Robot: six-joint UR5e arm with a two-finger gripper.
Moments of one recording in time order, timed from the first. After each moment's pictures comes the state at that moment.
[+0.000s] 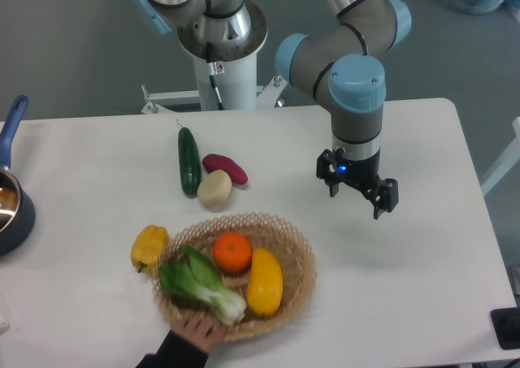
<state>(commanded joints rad) 2.64 -1.88 -1.79 -0.80 1.57 1.30</state>
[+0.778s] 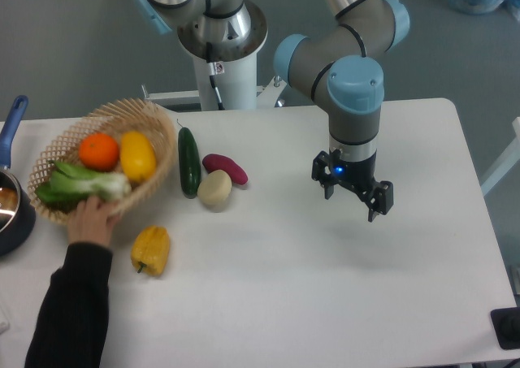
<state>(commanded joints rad) 2.64 -1.88 -1.79 -0.80 1.54 1.30</state>
